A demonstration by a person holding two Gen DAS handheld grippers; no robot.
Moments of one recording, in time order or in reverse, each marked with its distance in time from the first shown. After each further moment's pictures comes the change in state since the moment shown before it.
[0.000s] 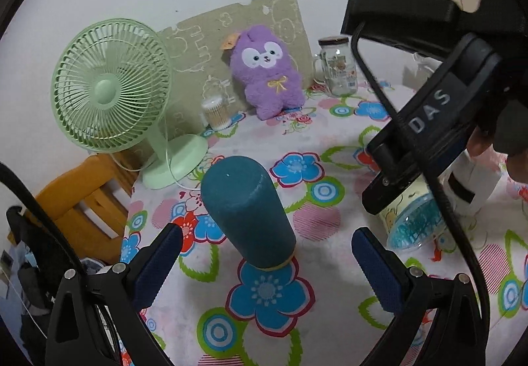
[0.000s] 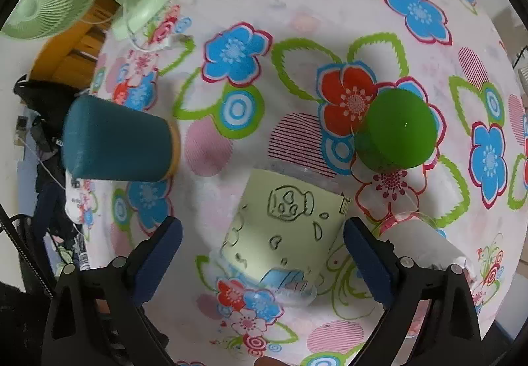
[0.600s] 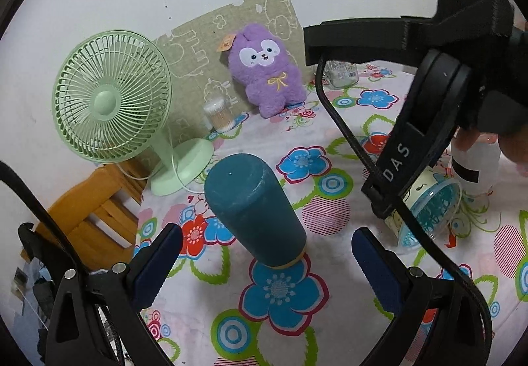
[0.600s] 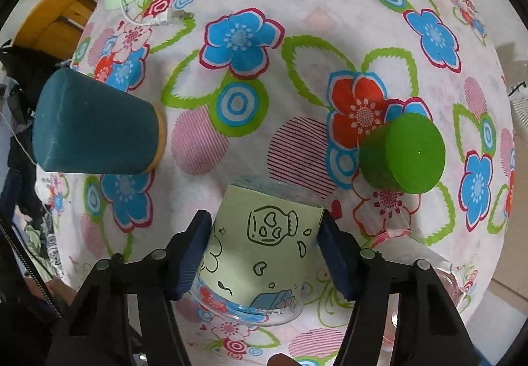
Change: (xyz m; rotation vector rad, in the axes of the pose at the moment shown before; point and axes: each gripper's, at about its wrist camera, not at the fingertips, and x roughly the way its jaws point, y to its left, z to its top) left arm -0.001 -0.005 -0.004 0.061 -0.001 0.047; right arm 0.012 0.022 0.010 -0.100 0.056 -0.108
